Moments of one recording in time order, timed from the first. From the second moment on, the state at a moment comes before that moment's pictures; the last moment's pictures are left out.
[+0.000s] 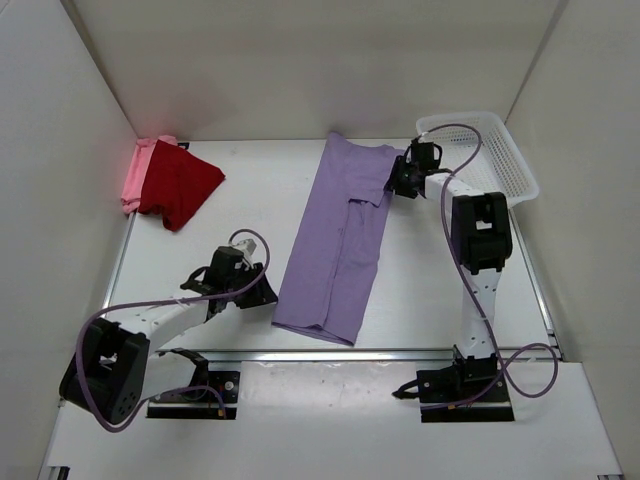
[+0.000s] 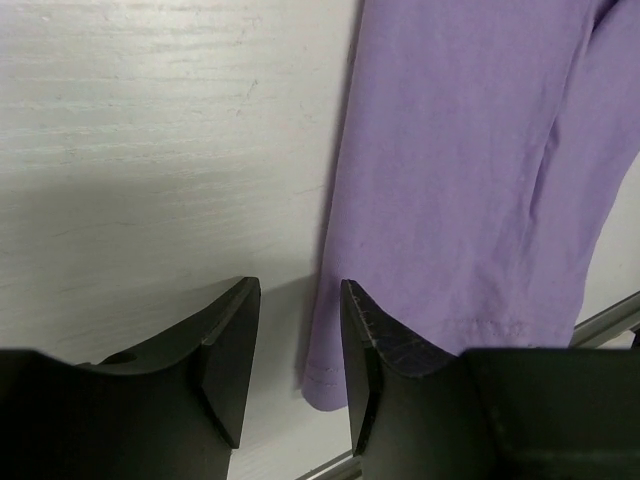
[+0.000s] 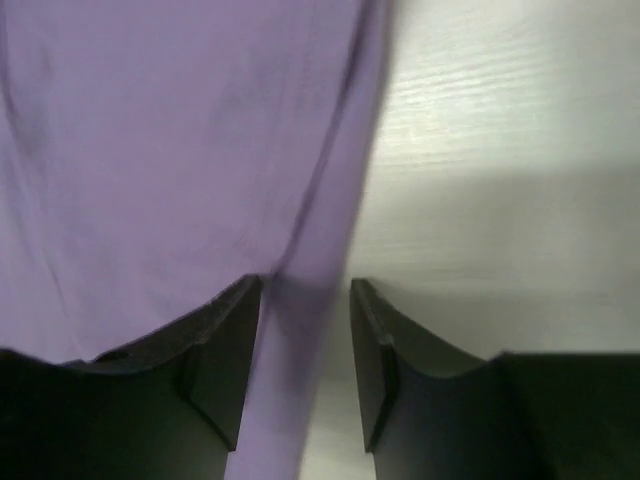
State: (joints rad) left arm -0.41 1.17 0.41 -0.11 0.23 -0.57; right arm 0.13 2.20 1.60 -0.14 -0.14 0.43
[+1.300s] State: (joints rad) left arm -0.52 1.20 0.33 0.07 0.36 -0.61; right arm 0.28 1.13 0.78 -0.31 -0.35 0.37
